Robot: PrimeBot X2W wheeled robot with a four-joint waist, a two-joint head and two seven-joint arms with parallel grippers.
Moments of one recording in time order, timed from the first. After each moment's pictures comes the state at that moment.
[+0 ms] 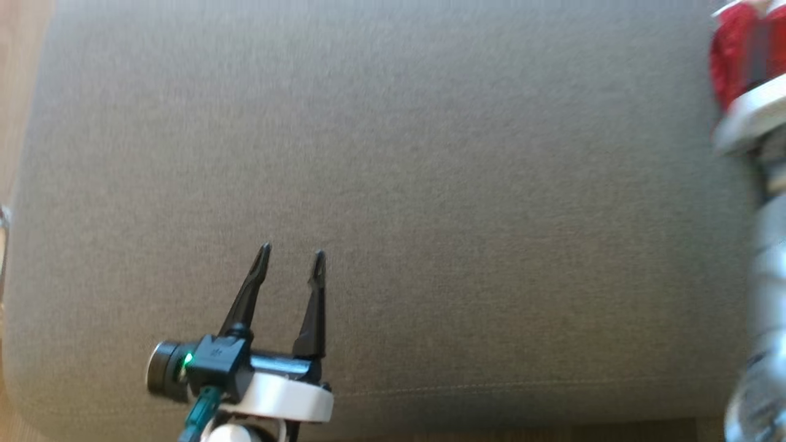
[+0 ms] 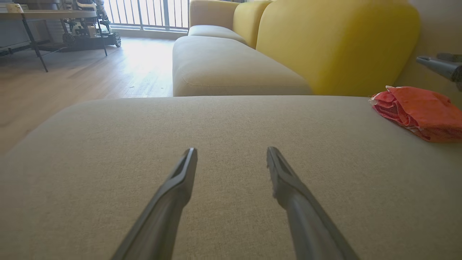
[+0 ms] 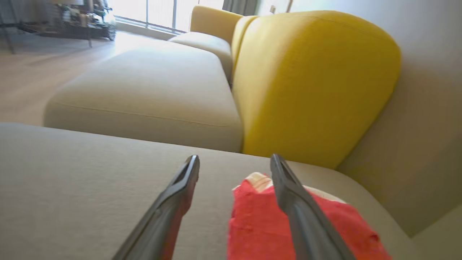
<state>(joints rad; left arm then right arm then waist) 0.05 0.05 -0.36 -0.07 -0.10 0.12 -0.26 -0.87 -0.18 -0.40 0.82 -0.36 0.13 -0.25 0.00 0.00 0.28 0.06</state>
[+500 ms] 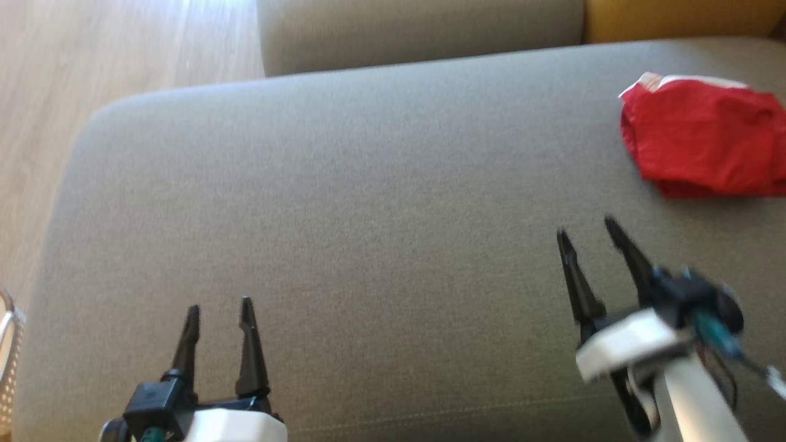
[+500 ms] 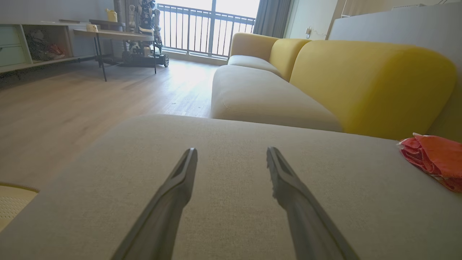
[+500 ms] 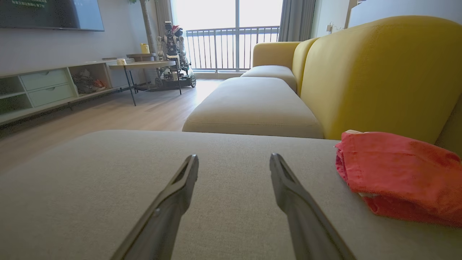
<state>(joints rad) 0.21 0.05 -0.24 -0.09 -0.22 0.23 -0.26 -0.14 -0.06 0.04 0.26 0.07 0.13 -0.25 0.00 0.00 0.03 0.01</state>
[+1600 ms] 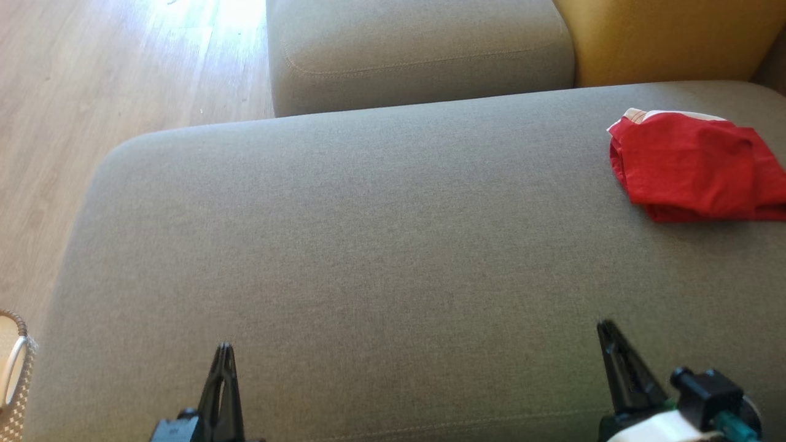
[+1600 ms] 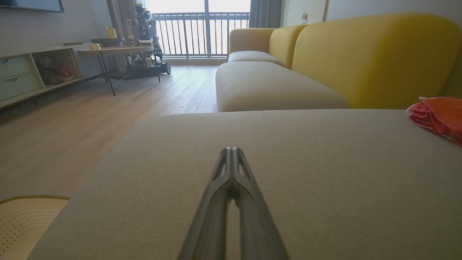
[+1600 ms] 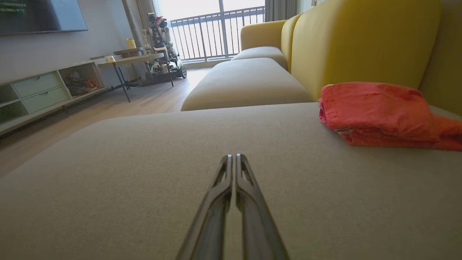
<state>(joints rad) 0.30 0.05 -0.22 -0.07 -0.06 0.20 -0.26 0.18 -0.04 0.00 0.09 0.14 0.13 -0.25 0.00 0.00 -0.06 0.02</state>
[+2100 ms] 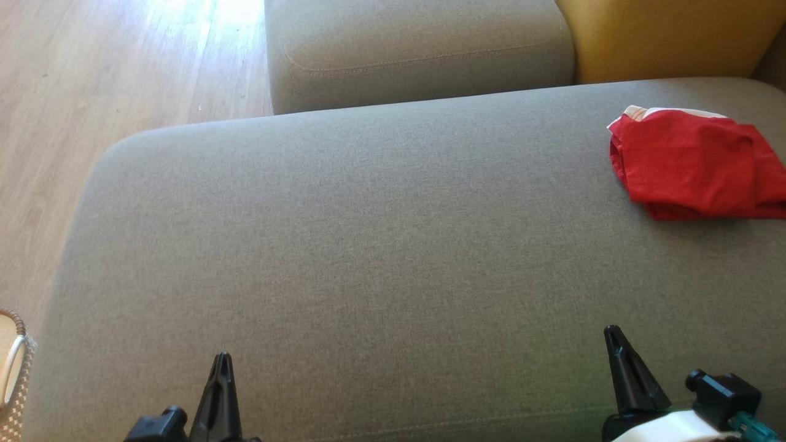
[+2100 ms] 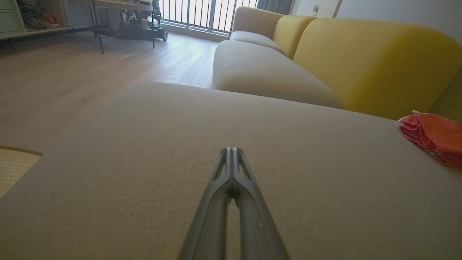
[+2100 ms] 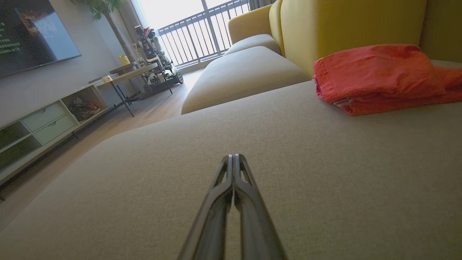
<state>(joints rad) 0.30 0.06 -0.21 -0.02 -0.24 0.17 -0.23 0.19 -0.04 0.00 0.12 0.31 0.13 -0.22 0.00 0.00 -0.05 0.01</state>
